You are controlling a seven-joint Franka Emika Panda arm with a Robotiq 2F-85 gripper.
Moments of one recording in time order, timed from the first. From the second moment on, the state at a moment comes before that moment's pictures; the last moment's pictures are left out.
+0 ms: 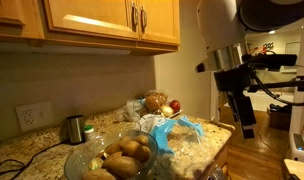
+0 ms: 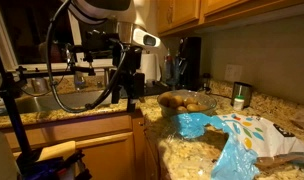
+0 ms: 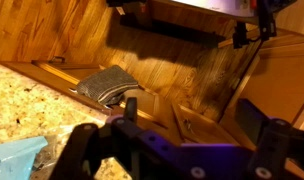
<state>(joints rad) 0.02 -0.57 0.02 -2.69 -0.07 1.92 -0.15</state>
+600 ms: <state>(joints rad) 0.02 -0.57 0.02 -2.69 -0.07 1.92 -0.15</state>
